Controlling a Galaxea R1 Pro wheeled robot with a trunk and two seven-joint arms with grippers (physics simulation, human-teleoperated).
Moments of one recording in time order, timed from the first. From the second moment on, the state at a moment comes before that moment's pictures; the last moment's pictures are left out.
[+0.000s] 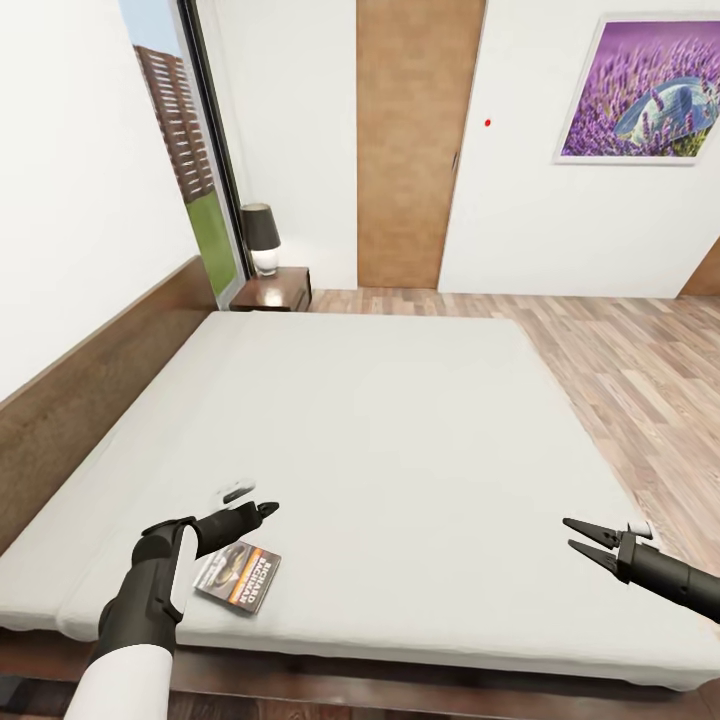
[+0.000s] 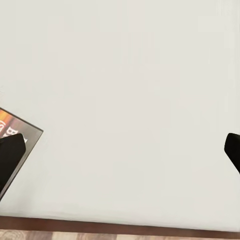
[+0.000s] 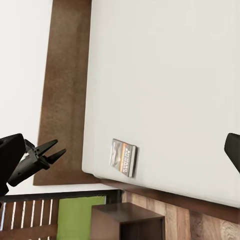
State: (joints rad) left arm -0.56 -0.13 0.43 -1.11 -0.04 0.80 -0.37; right arm -0.48 -0.42 -0.57 -0.80 -0.10 0.87 1.36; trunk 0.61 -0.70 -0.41
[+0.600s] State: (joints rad) left arm -0.56 -0.13 0.43 -1.11 -0.04 0.80 -0.37; right arm -0.48 -0.42 -0.57 -0.80 -0.10 0.87 1.36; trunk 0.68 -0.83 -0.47
